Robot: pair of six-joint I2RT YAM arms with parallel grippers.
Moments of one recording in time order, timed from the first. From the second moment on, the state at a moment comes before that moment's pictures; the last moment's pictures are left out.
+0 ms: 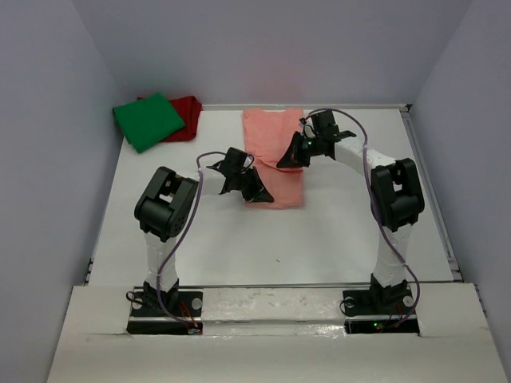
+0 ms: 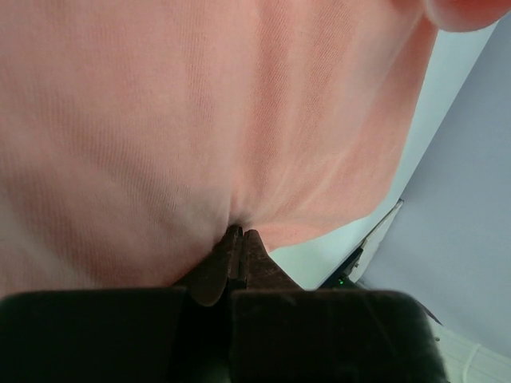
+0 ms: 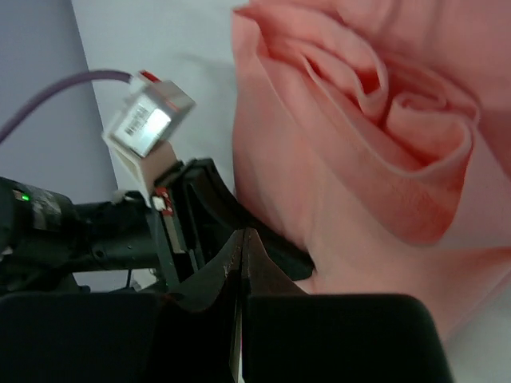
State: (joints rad) left arm -0.50 1.98 1.13 -0.04 0.55 -0.95; right arm 0.32 2.04 1.58 -0.36 -0.65 0.65
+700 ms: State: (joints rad) left arm -0.50 2.00 1.16 -0.07 0.56 -0.93; right arm 0.33 1.89 1.22 -0.31 -0.60 0.59
